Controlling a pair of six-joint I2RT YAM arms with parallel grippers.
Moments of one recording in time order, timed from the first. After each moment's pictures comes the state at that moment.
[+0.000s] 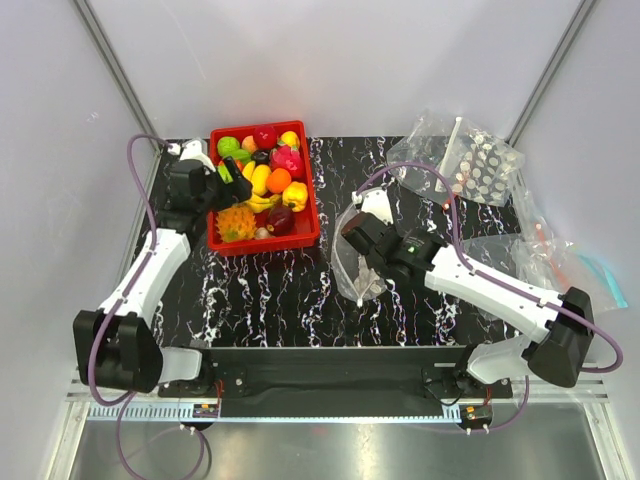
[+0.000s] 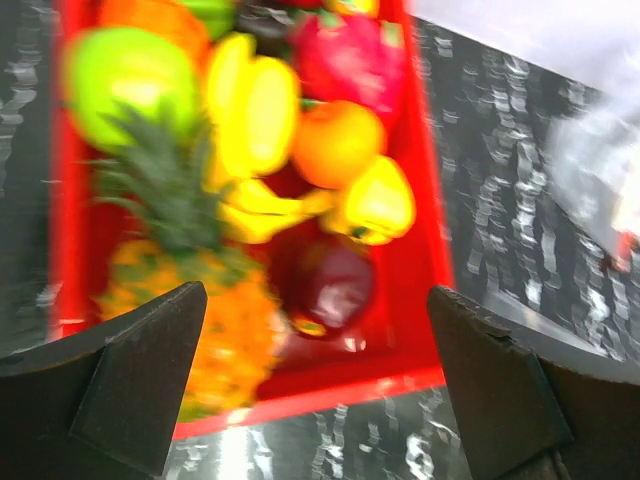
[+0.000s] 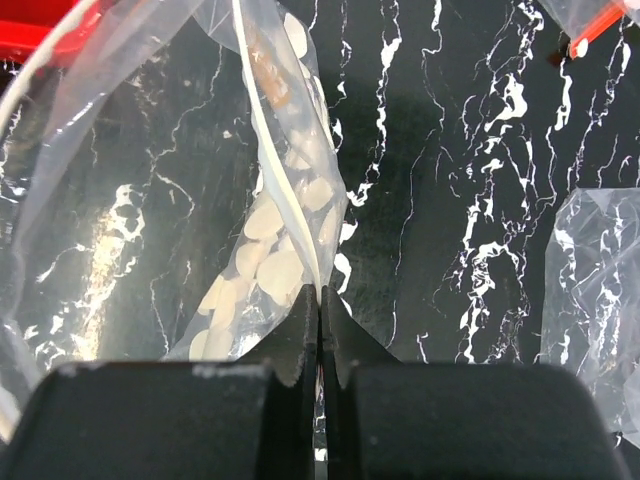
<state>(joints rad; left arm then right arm) -0.15 1.28 1.02 -0.18 0.04 -0.45 0.95 1.37 1.22 -0.81 0.64 0.46</state>
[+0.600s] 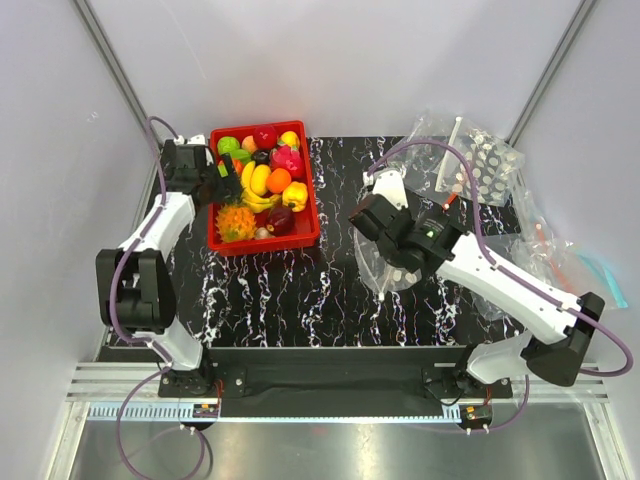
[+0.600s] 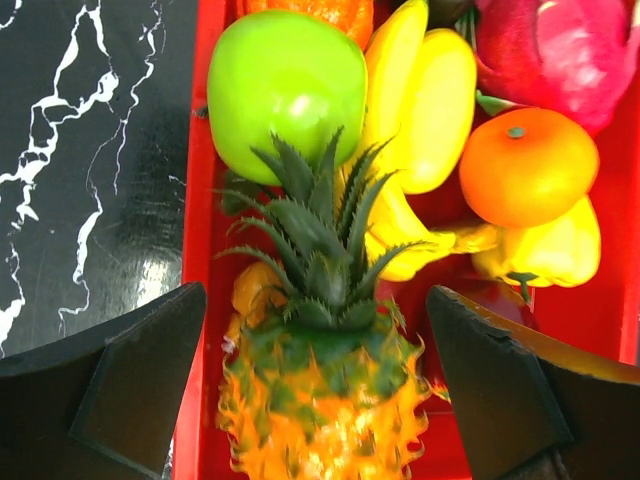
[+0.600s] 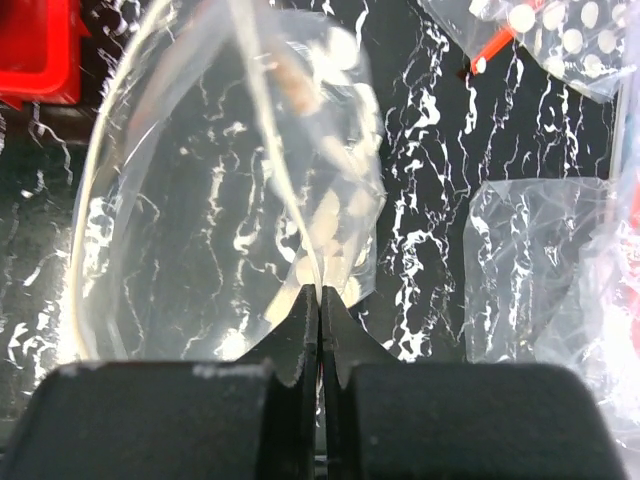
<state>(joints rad) -0.03 1.62 1.25 -0.33 -0.01 -0.33 0.95 1.37 1.48 -1.09 0.72 0.47</state>
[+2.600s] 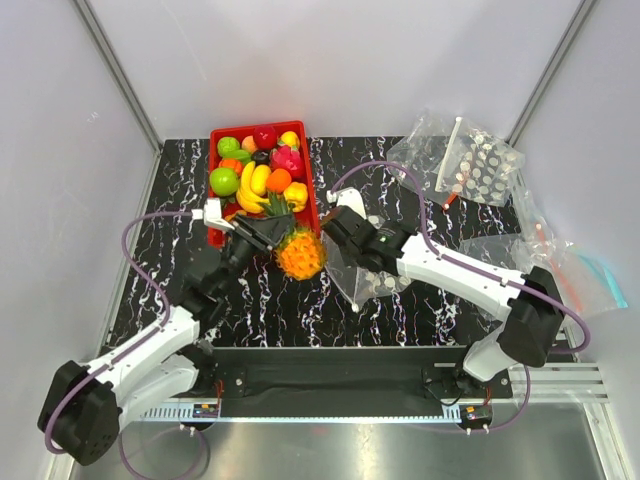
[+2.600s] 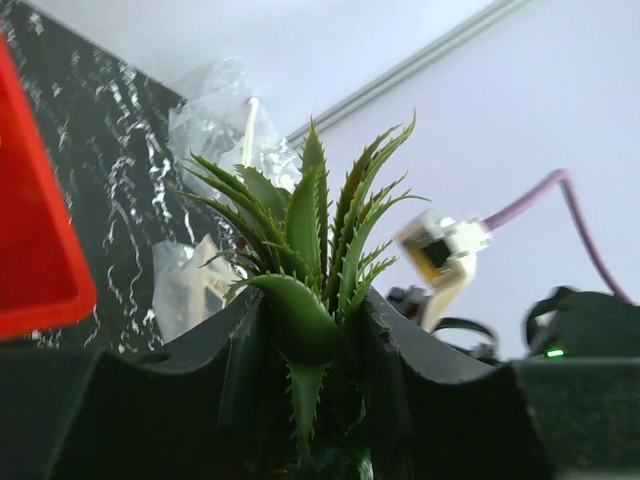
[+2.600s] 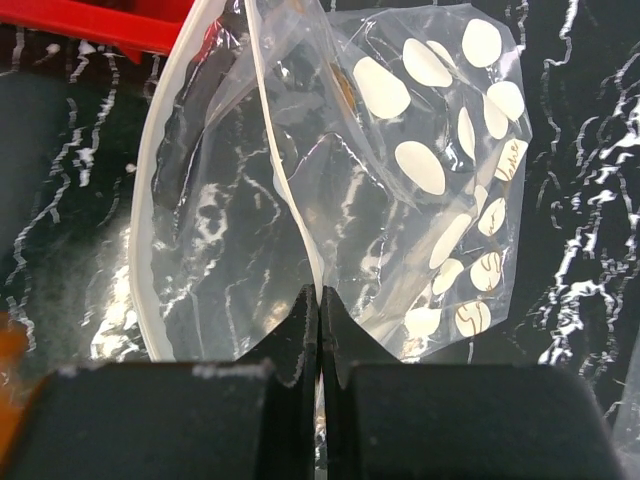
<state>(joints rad) -0.52 0.89 0.43 0.61 0.03 -1.01 0.95 1.55 1.31 -0.73 0.49 0.44</state>
